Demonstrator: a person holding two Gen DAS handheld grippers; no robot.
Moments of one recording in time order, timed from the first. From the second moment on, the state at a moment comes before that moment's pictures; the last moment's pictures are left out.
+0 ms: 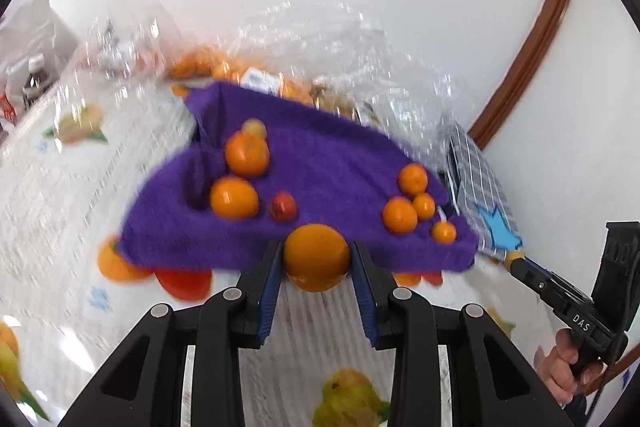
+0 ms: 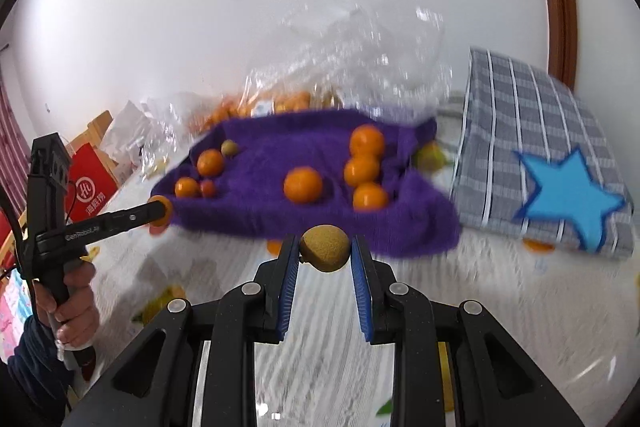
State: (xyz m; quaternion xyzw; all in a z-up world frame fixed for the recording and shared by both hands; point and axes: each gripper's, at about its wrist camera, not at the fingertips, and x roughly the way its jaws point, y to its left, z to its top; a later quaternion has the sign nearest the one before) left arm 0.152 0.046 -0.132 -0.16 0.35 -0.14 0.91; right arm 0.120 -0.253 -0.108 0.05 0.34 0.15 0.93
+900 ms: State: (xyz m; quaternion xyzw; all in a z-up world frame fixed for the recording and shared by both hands) left arm 0.261 0.096 -0.065 -0.15 0.35 -0.09 0.92; right arm 0.274 -0.217 -0.068 0.05 0.34 0.15 0.93
